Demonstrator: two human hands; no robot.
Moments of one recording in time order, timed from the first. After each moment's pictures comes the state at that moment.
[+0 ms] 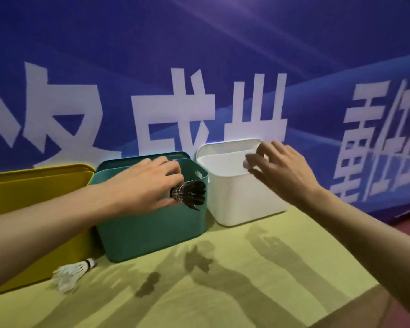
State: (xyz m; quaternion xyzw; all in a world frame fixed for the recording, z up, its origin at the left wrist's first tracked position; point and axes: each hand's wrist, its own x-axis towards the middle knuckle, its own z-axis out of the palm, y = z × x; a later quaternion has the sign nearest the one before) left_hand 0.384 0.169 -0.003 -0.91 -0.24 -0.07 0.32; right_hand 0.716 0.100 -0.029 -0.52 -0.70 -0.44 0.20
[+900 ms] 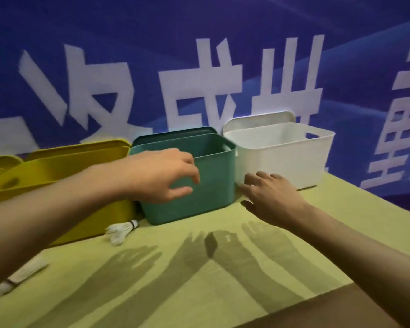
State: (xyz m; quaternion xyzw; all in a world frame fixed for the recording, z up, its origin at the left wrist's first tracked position) left_hand 0.343 0.094 0.009 -0.93 -0.31 0.03 0.21; right_hand 0.602 0.070 -0.102 -0.56 -0.78 -0.25 0.07
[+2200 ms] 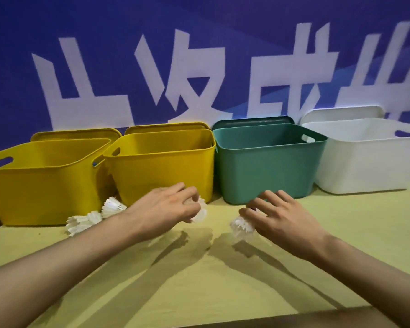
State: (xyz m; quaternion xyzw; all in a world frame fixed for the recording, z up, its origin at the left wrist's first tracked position) left_hand 0.125 0.080 -0.101 -0.91 -0.30 -0.01 0.29; right_hand 0.436 0.058 -0.151 -0.38 -0.86 -0.30 0.12
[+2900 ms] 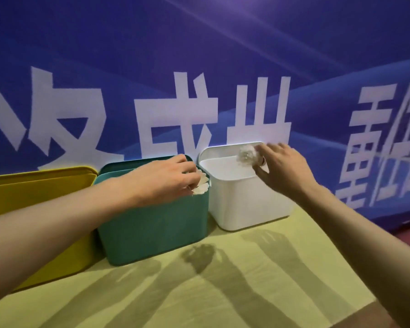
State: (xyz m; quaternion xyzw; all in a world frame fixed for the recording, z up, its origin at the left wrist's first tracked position) left_hand 0.411 0.188 0.003 -0.93 -0.14 -0.13 0.32; right_hand 0.723 0.127 -0.022 -0.63 -0.66 -0.33 0.25
